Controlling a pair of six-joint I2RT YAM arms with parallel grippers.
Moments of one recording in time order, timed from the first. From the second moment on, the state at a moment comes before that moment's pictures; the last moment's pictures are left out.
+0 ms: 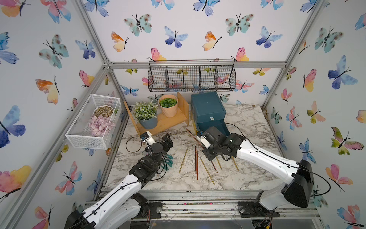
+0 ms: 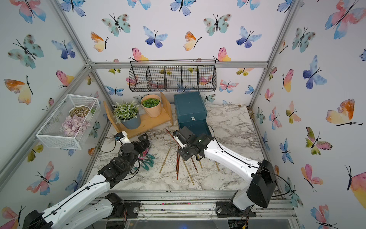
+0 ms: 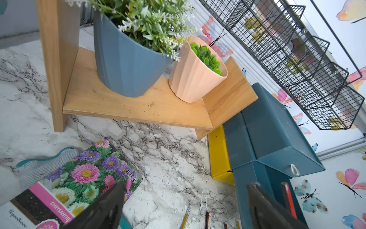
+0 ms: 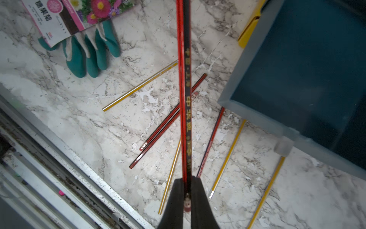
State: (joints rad) left arm -0.61 0.86 0.55 -0.02 -0.53 -0.84; right arm 0.91 1.51 1.35 -0.93 0.15 0.09
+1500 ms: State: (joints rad) left arm -0.60 0.93 0.55 -0.02 -0.53 -0.85; right arm 0.63 1.68 1.42 -0.90 0.44 -0.43
